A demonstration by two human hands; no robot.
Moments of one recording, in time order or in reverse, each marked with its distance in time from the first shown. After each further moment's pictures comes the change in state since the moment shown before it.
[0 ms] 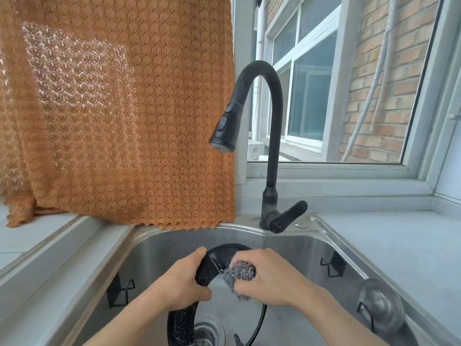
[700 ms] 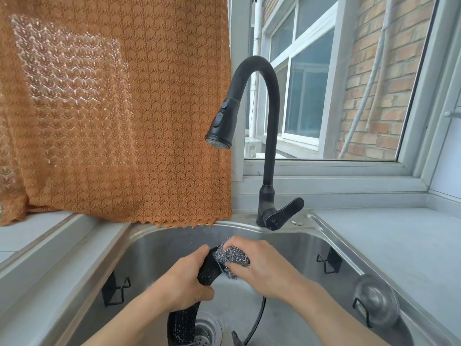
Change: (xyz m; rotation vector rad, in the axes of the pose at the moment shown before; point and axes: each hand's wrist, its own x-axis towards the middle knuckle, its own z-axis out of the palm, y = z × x) left_hand 0.000 0.005 0.008 -0.018 0.007 0.052; right_hand 0.010 0.008 0.009 0.018 0.127 -0.069
